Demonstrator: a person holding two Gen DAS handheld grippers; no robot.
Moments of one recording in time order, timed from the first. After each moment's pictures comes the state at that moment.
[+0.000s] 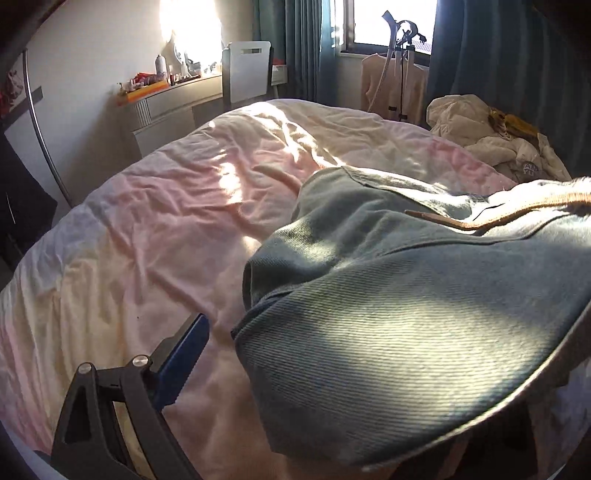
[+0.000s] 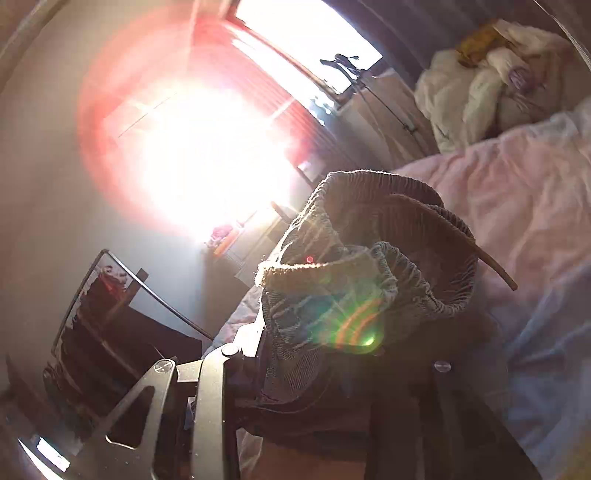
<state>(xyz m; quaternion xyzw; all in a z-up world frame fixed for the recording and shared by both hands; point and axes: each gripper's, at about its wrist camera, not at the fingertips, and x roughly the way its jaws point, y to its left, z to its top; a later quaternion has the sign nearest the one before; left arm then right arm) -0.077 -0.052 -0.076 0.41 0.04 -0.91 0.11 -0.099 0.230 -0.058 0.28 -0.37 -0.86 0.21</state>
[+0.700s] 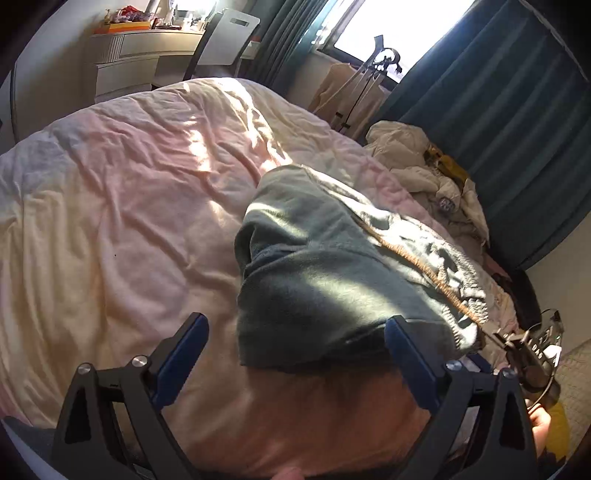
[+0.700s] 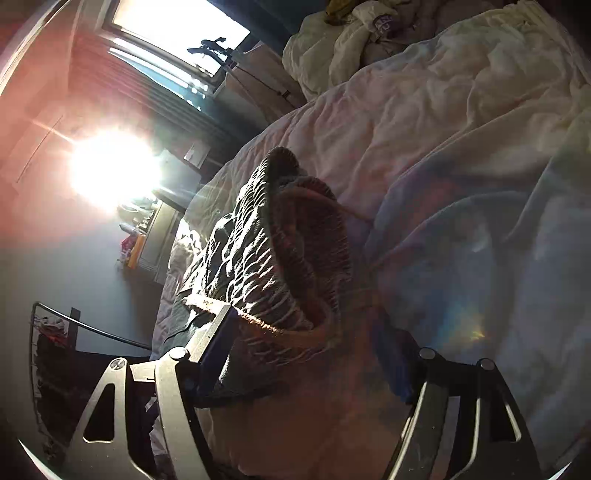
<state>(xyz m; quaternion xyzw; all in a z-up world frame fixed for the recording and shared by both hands) -0.024 -0.113 -0.032 0.40 0.24 -0.89 -0.04 -0.063 0.285 -0.100 0.39 -0.41 -0.82 0.04</state>
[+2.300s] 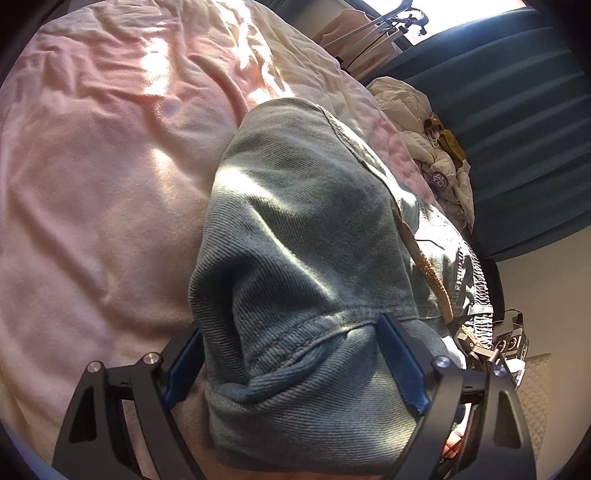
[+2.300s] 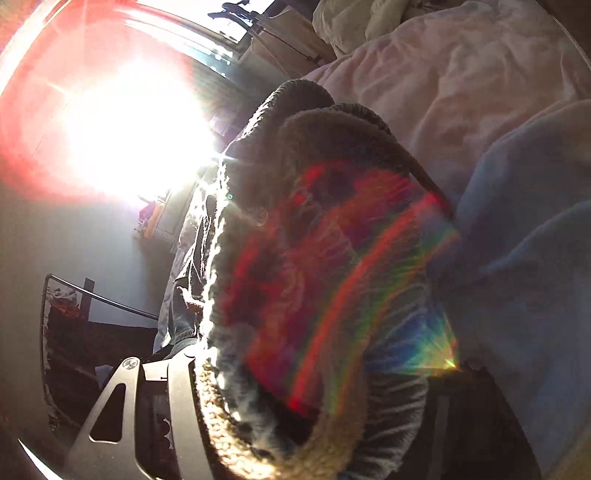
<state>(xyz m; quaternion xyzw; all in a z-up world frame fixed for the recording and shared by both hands) -0.123 -0.111 -0.111 0.50 0.30 -0.80 -0.12 -0.157 0.309 -0.160 0.41 -0.39 -0.81 0.11</state>
